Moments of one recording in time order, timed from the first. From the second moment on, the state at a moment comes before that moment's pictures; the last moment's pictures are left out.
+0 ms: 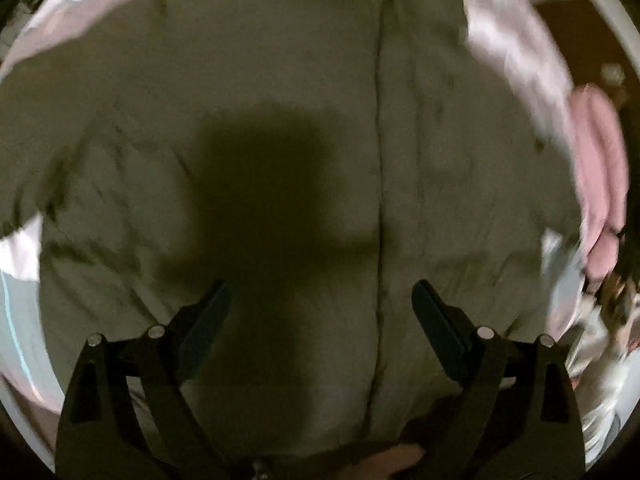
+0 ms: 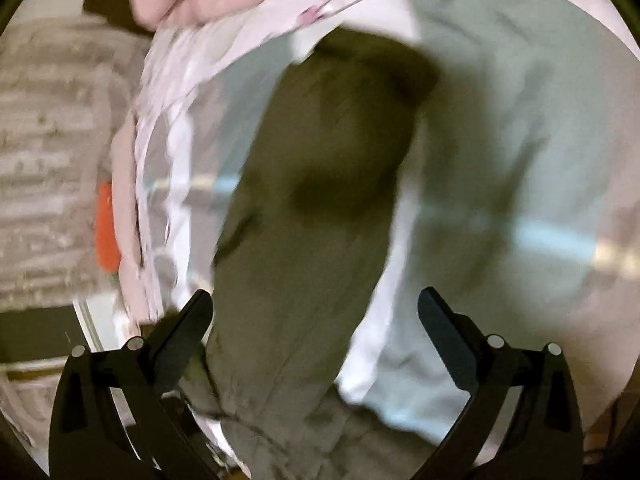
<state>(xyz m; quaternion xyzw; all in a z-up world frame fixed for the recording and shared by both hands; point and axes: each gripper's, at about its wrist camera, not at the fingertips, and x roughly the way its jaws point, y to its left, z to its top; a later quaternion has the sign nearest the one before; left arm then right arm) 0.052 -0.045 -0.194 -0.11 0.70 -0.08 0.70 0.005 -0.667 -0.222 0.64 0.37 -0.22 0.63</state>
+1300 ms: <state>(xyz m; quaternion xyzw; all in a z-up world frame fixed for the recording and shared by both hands) 0.056 0.028 -0.191 -0.22 0.68 0.00 0.70 0.112 -0.236 -0.107 0.07 0.54 0.22 0.81</state>
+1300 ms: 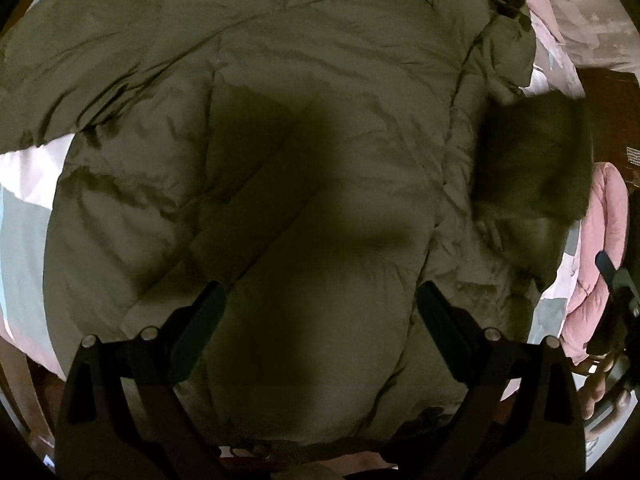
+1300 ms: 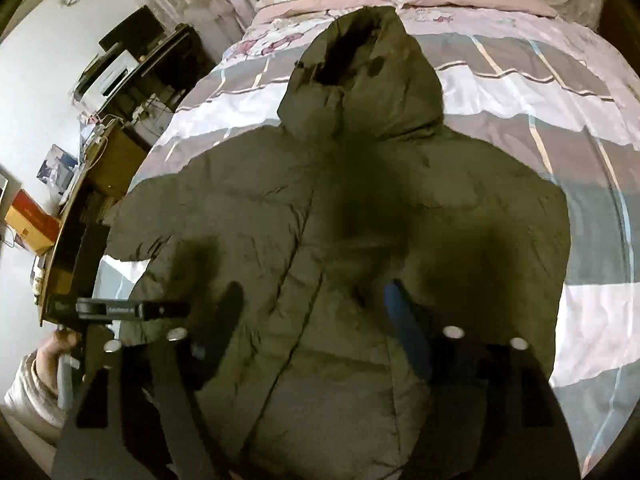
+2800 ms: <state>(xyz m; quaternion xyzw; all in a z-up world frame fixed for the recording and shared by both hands) 0.156 -0.070 -0.231 -0.25 0.62 -0.07 0.74 0.150 -0.366 -0.249 0.22 0.63 -0.06 0.74</state>
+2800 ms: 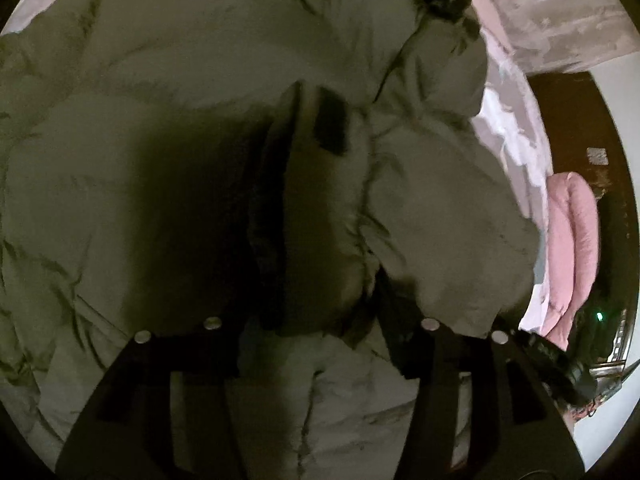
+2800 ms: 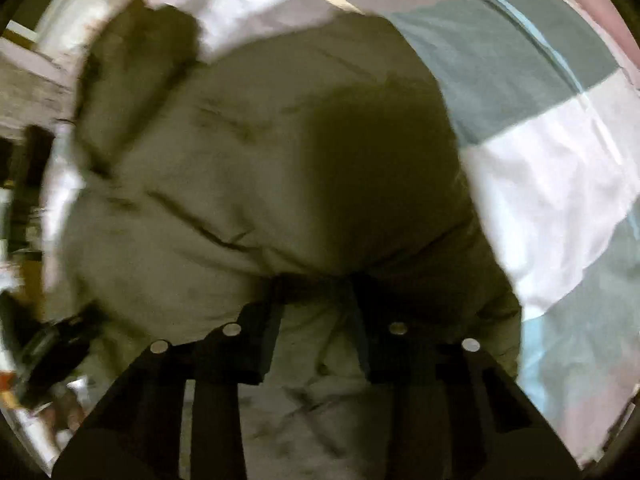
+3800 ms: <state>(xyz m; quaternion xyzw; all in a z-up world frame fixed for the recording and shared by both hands) 0.149 -0.054 -0.203 -0.21 0.60 -0.06 0.77 0.154 -0.296 -0.238 0.09 0.65 -0.01 0.76</state>
